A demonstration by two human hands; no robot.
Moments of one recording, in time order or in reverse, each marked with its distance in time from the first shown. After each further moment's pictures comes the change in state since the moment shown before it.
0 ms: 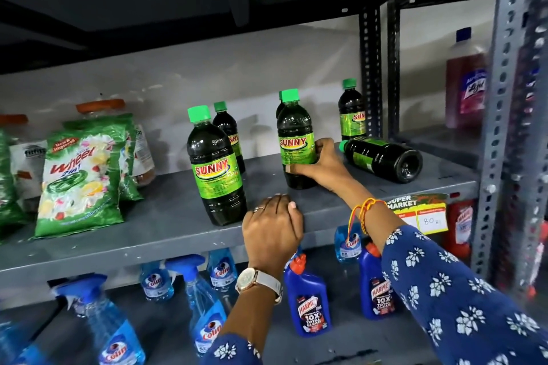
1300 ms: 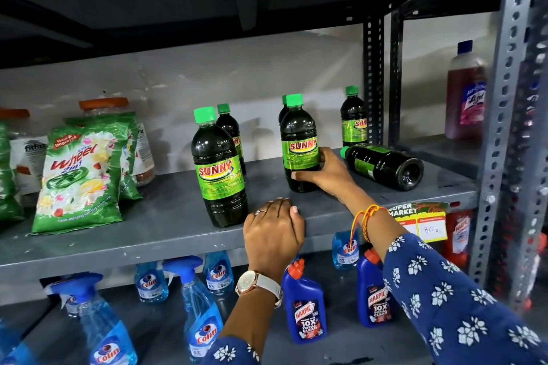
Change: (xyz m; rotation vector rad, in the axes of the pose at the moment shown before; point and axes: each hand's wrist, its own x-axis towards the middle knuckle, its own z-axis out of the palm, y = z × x) left_hand -0.001 -0.001 0.002 -0.022 0.028 0.005; right_hand -0.002 -0.002 -0.003 -0.057 -0.009 0.032
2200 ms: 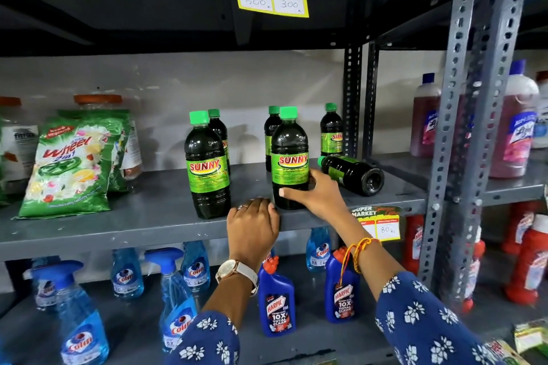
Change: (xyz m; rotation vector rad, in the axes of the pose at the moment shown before) left_hand -0.003 0.005 -0.011 0.027 -0.014 -0.012; right_hand -0.073 -0.020 -0.030 -0.094 -0.029 -0.095
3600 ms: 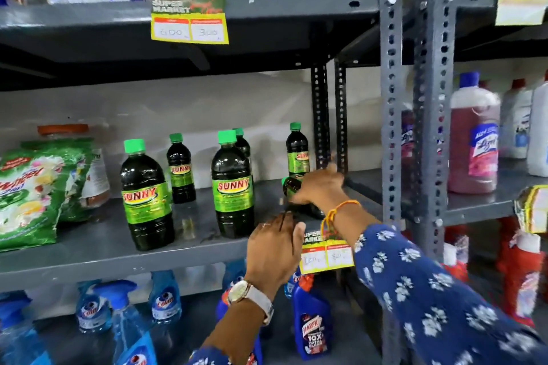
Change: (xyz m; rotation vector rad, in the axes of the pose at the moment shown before) left_hand 0.022 0.130 0.013 -0.167 -0.167 0.134; right_hand 0.065 0.012 -0.099 -1.081 -0.178 0.265
